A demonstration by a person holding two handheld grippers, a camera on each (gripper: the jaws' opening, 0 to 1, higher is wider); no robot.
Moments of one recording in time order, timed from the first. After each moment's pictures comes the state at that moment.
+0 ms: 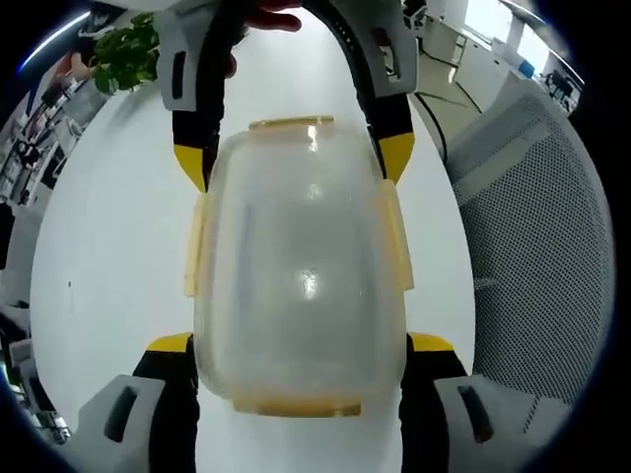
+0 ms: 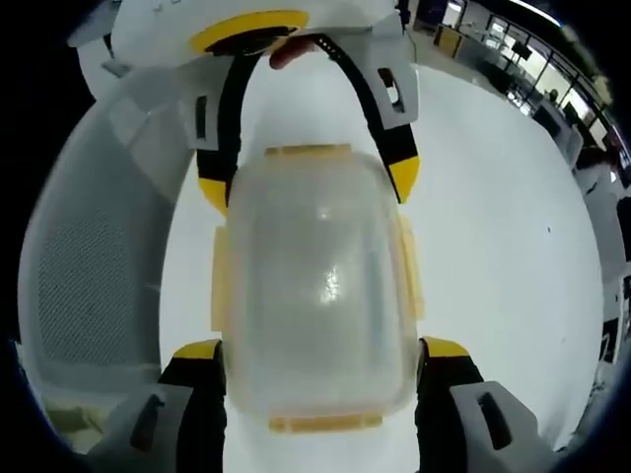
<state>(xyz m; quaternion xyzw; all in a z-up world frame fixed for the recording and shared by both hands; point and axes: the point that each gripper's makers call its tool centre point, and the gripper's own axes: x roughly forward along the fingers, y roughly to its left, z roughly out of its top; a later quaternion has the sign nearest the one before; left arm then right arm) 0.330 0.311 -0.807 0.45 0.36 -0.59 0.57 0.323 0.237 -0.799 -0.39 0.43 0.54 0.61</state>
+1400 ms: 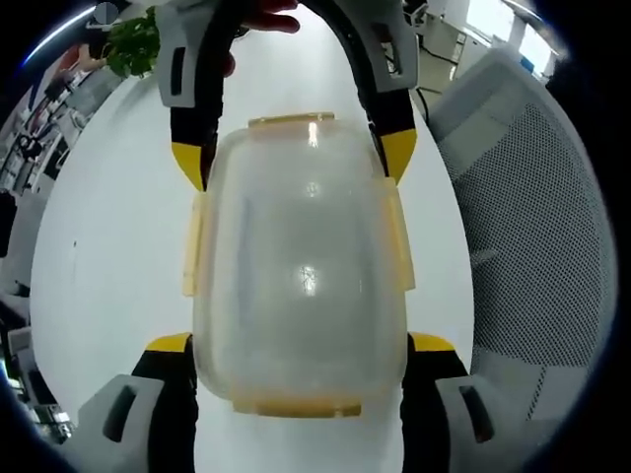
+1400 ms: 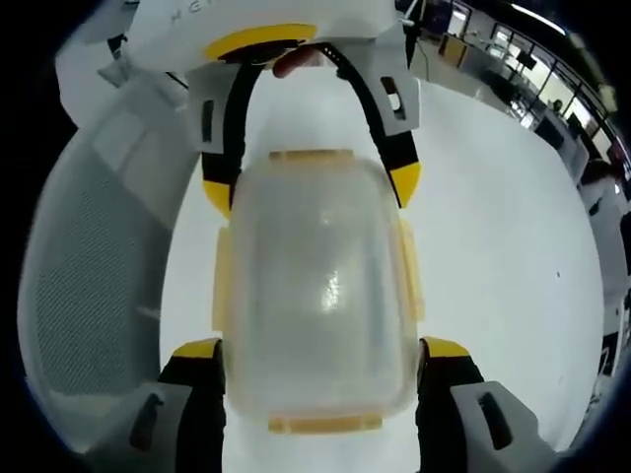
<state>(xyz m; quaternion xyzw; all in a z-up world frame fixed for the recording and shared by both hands) 0.336 0.390 -0.807 0.46 0.37 -0.58 0.57 0.330 0.316 -0.798 -0.38 0.41 0.56 0.61</state>
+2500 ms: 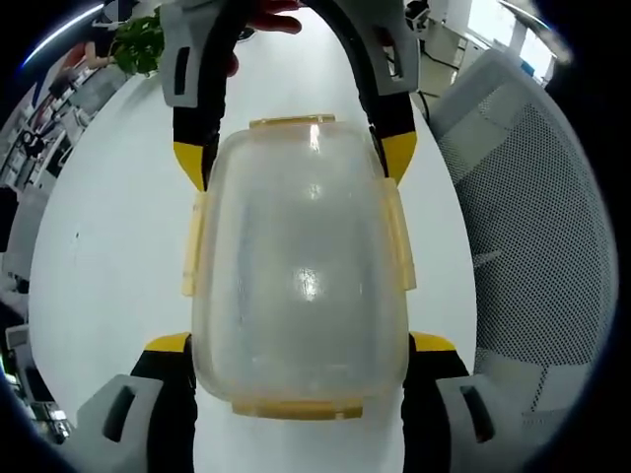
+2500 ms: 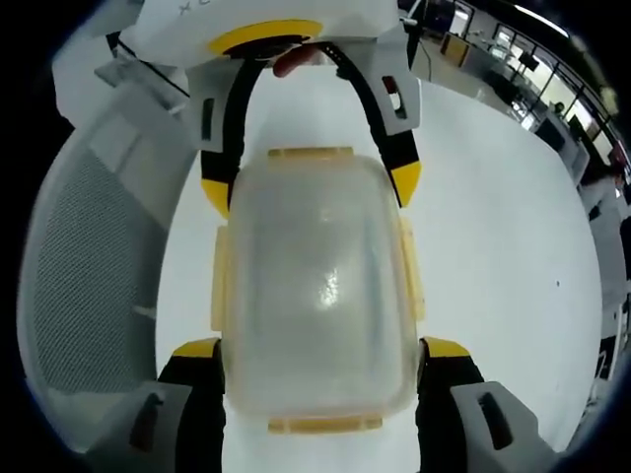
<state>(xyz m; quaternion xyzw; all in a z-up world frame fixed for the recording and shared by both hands) 0.342 0.397 -0.809 0.45 0.36 -0.58 0.58 0.336 0.324 -0.798 -0.39 0.41 0.55 0.61</state>
